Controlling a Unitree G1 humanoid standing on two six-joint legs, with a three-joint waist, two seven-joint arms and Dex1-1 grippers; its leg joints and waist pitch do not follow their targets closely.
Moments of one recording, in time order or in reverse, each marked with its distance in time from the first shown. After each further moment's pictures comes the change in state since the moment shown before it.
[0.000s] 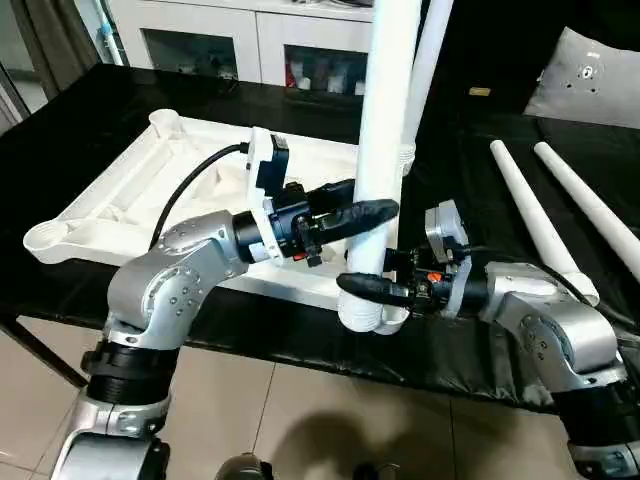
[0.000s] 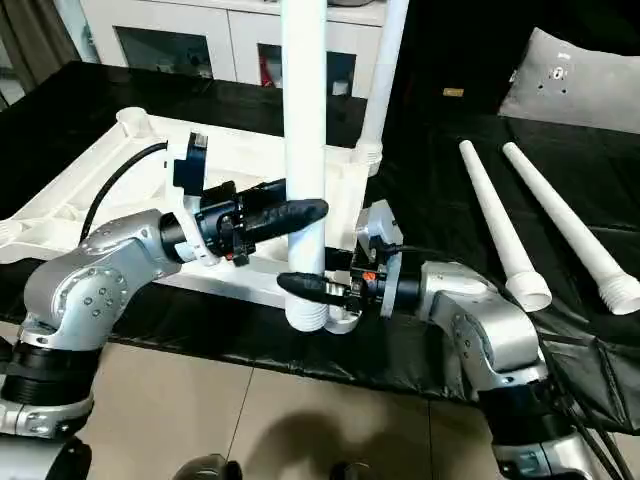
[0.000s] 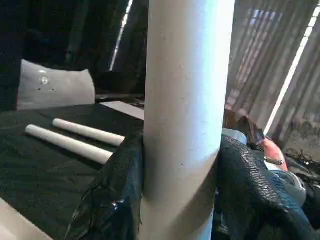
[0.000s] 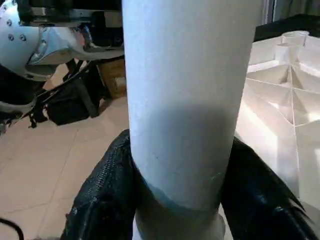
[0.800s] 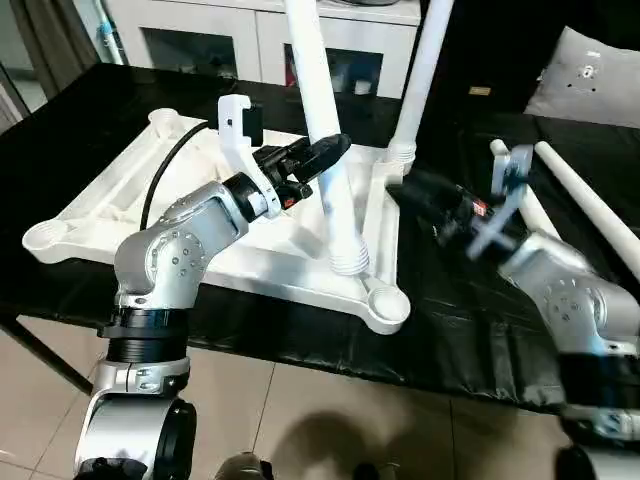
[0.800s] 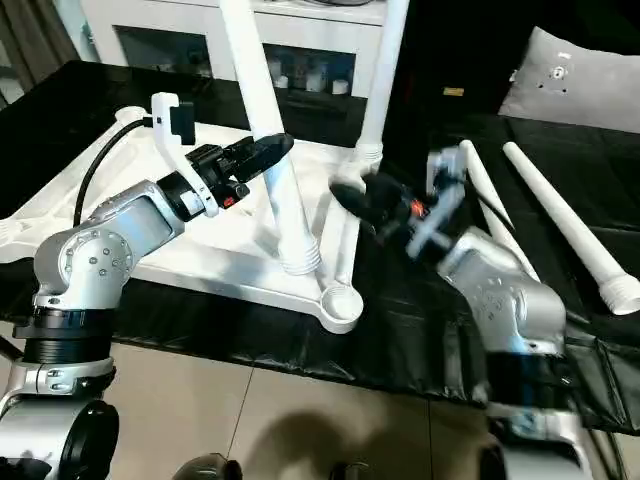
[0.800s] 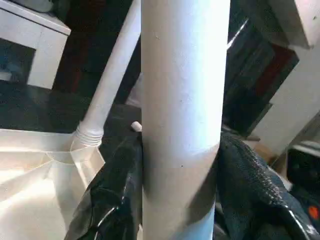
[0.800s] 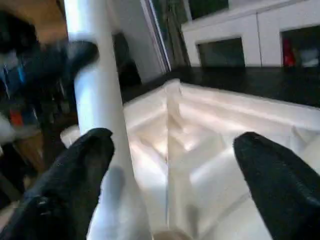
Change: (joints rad) left arm -0.132 -0.064 0.146 0.169 0.043 0.061 0.372; right arm -0.076 0.022 -0.204 0.102 0.054 0.067 -0.261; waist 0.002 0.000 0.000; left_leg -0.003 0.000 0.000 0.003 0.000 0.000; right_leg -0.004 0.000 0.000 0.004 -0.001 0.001
